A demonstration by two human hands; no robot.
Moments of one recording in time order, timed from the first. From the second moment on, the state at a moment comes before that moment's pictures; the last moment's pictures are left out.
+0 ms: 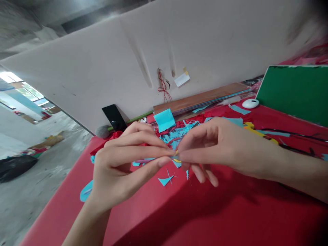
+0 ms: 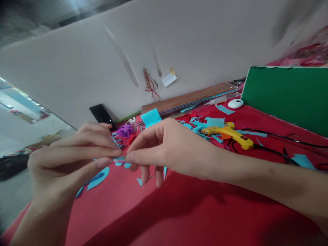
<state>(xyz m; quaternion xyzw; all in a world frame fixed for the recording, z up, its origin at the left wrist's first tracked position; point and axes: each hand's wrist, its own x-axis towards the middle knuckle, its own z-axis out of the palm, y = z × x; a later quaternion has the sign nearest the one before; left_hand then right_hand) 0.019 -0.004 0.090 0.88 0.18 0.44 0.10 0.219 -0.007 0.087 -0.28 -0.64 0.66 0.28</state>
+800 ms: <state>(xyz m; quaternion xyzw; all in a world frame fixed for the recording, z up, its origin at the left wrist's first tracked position) 0.023 -0.015 0.095 0.89 0.22 0.40 -0.03 0.217 -0.024 0.080 -0.29 -0.81 0.17 0.49</state>
